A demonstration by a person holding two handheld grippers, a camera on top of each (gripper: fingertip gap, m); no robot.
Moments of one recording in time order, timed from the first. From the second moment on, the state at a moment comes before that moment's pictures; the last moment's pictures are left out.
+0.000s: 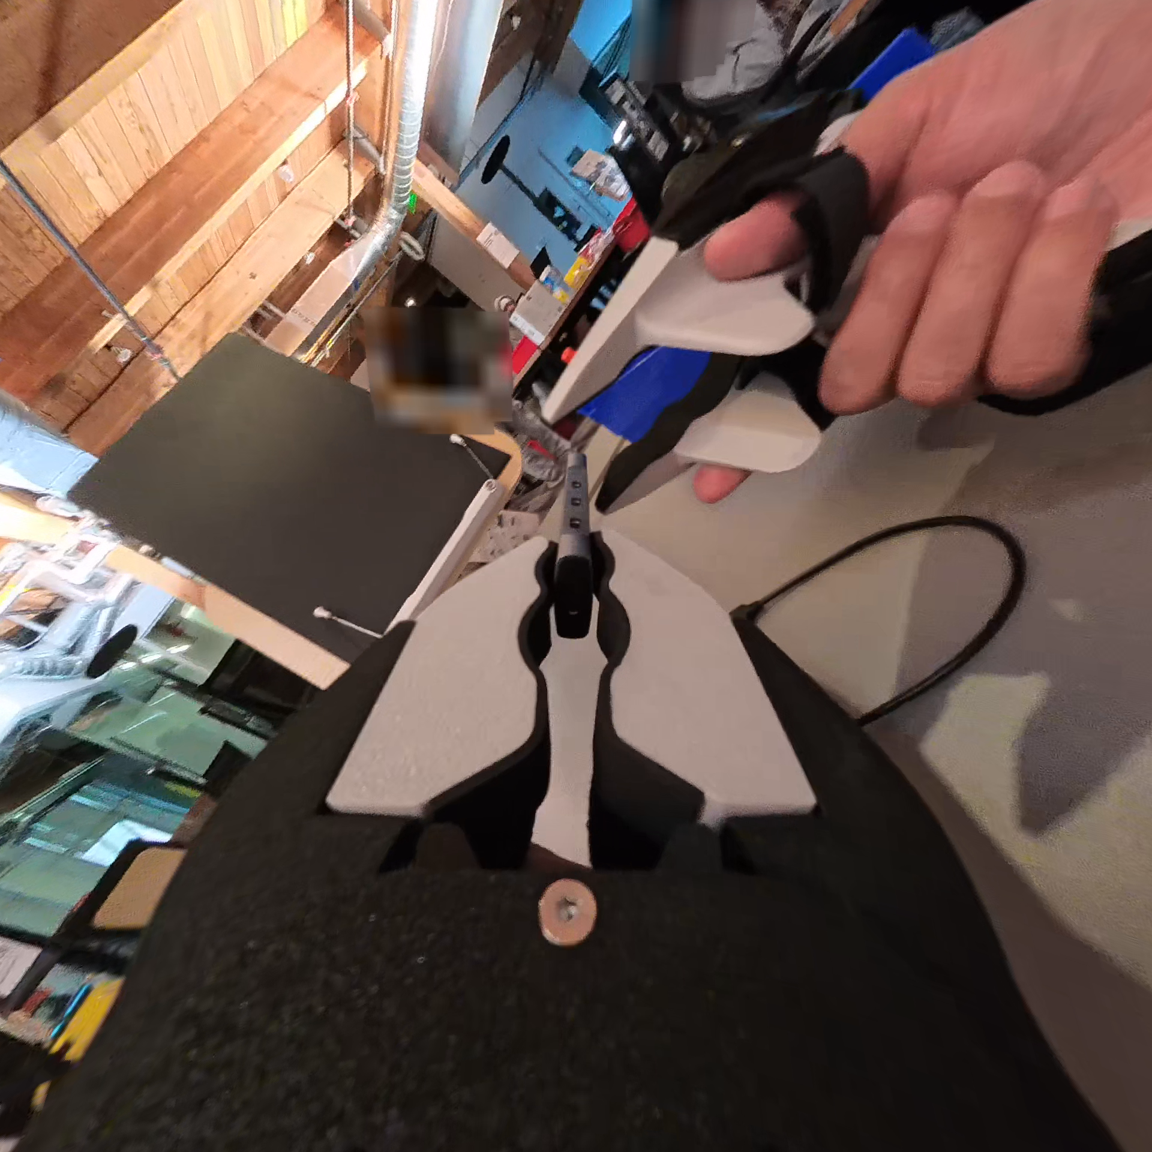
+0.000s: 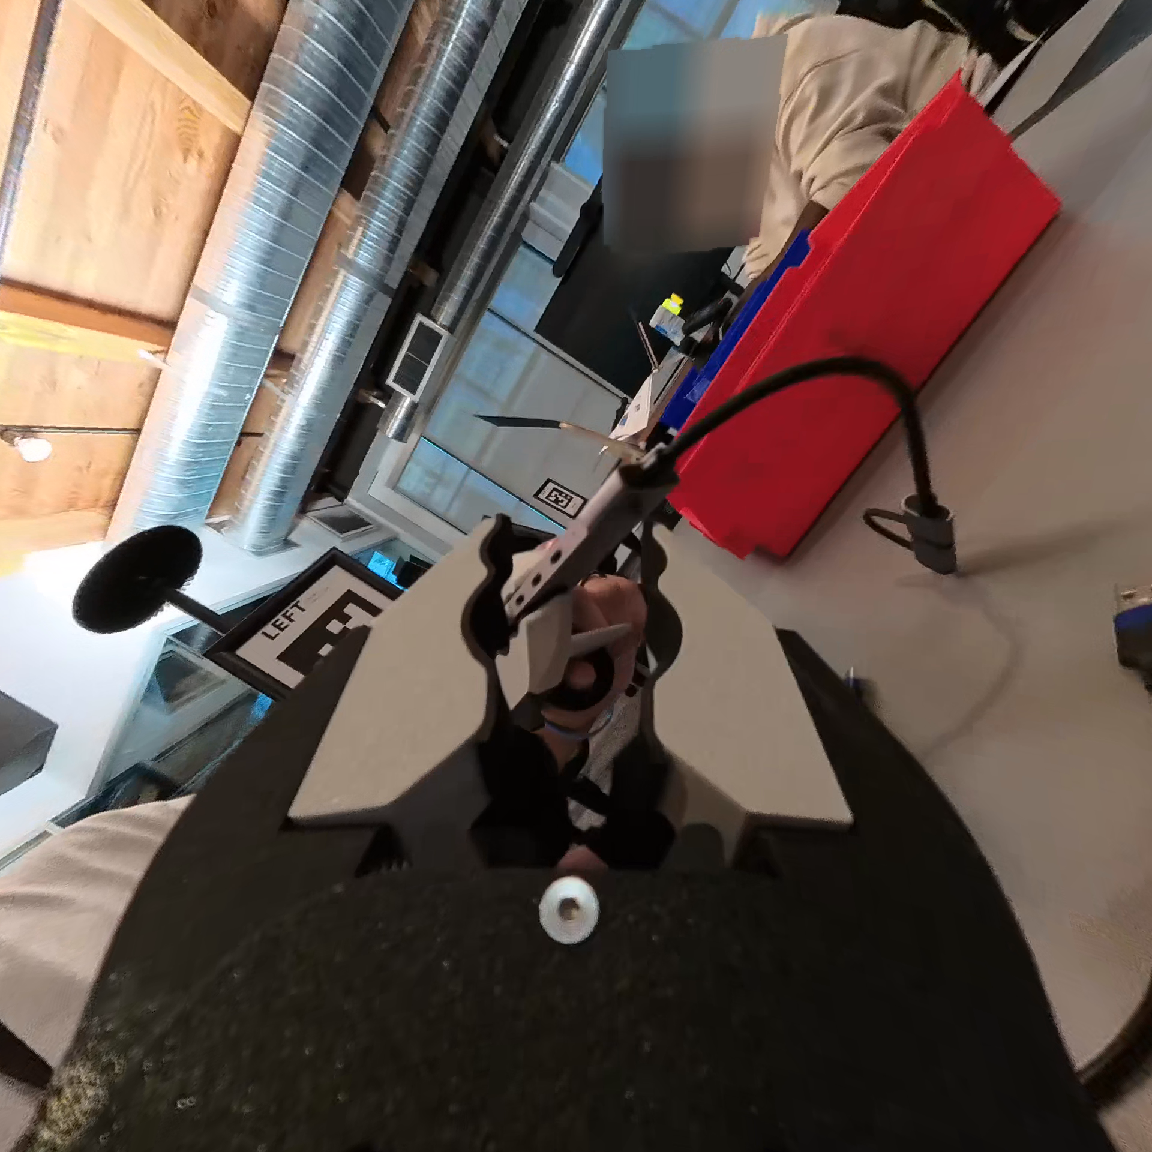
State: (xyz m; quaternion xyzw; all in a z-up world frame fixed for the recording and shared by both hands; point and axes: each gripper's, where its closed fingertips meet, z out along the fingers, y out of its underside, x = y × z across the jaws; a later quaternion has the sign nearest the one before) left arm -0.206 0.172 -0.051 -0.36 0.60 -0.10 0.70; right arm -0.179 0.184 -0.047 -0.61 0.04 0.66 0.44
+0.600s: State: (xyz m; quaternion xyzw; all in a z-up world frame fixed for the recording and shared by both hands) left arm -0.201 0.162 -0.057 -0.36 0.61 -0.13 0.69; right arm -0.183 0.185 -0.060 -0.58 0.09 0.72 0.36
